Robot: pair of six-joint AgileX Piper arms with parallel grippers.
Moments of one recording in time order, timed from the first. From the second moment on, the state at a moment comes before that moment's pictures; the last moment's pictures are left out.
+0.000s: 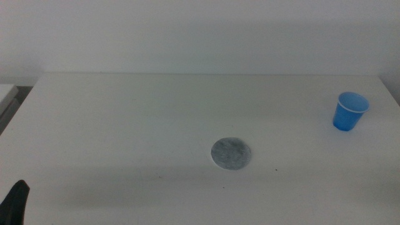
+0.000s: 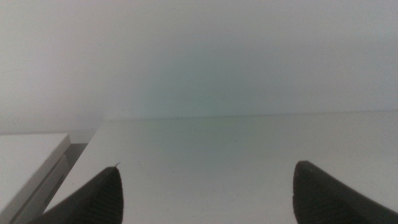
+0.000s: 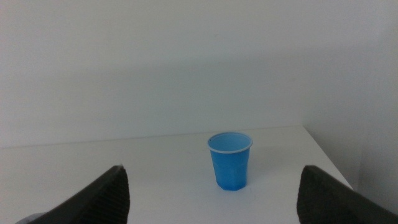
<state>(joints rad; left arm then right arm) -0.07 0.00 0.00 0.05 0.13 -0.07 0.00 0.00 0.00 -0.01 0.09 0.09</state>
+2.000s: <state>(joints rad) -0.07 0.00 0.00 0.05 0.13 -0.07 -0.14 1.67 -1.48 0.10 0.87 0.20</state>
